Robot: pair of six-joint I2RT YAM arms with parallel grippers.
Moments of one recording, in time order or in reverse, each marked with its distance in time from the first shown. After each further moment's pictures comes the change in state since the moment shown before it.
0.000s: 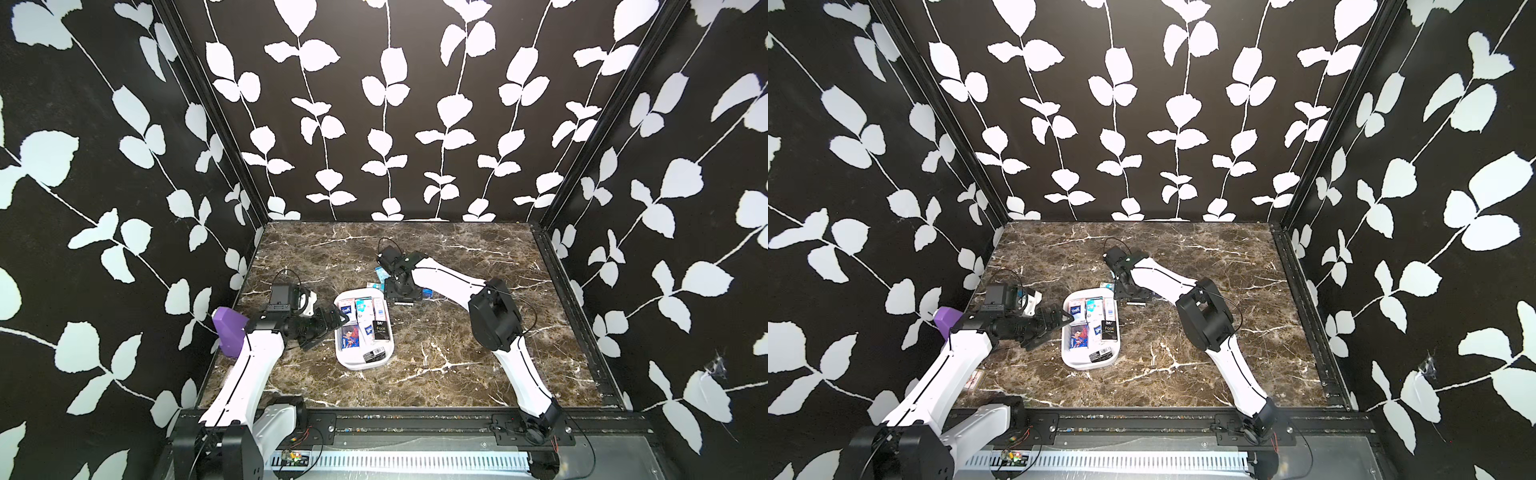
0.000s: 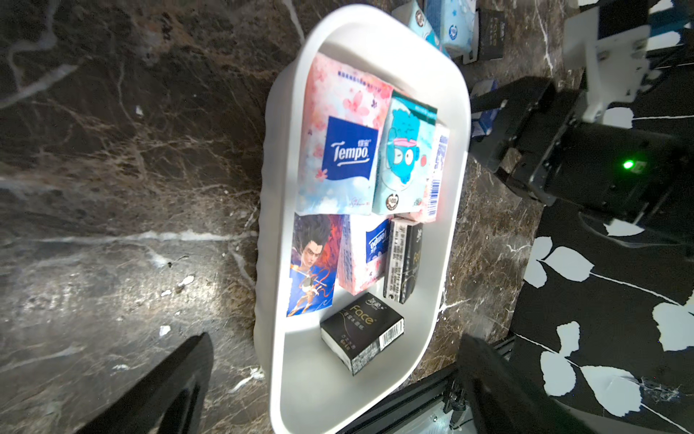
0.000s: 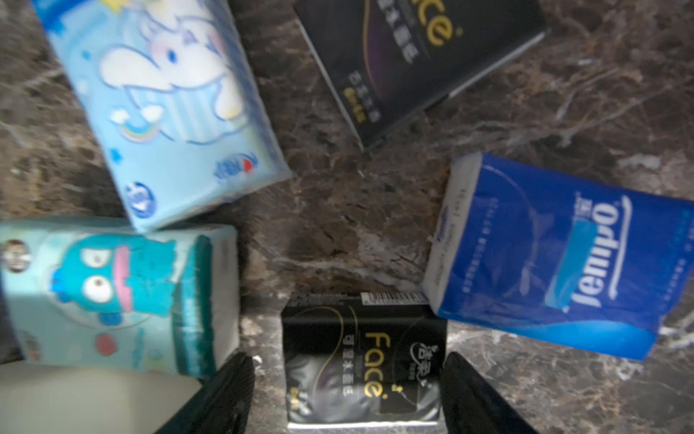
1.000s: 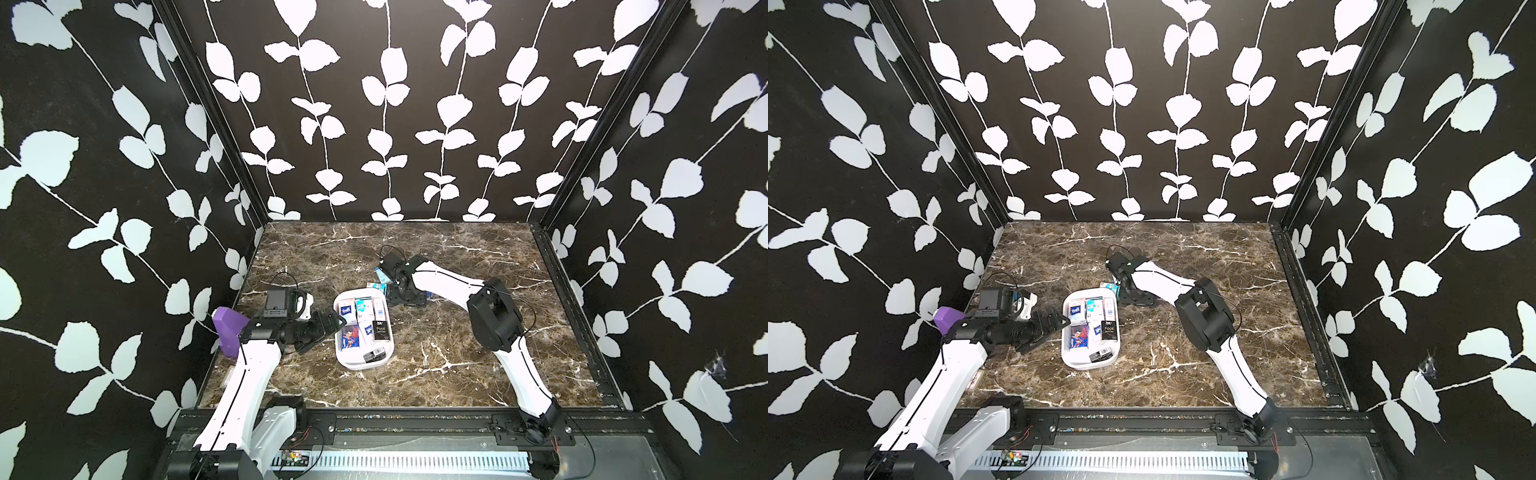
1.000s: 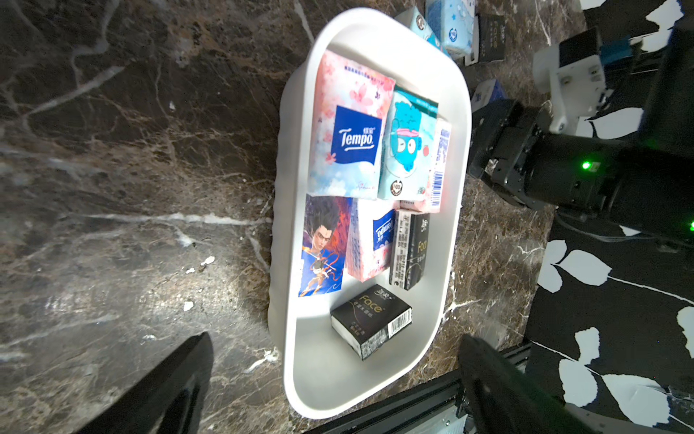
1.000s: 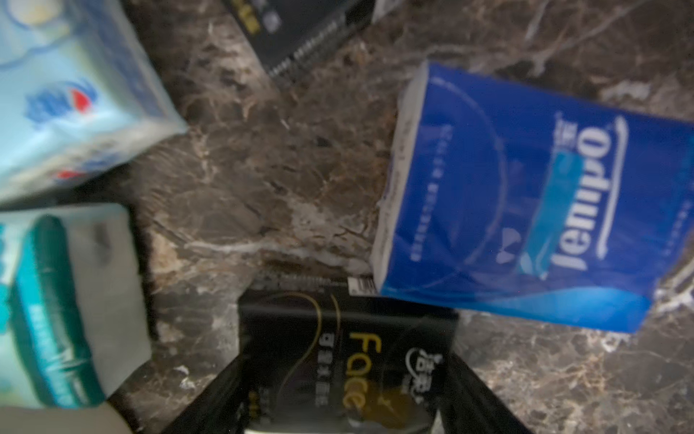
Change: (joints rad) left arm 0.000 -0.081 0.002 -0.069 -0.047 0.012; right arm -0.004 -0.010 -0.078 -0.003 0.025 0.049
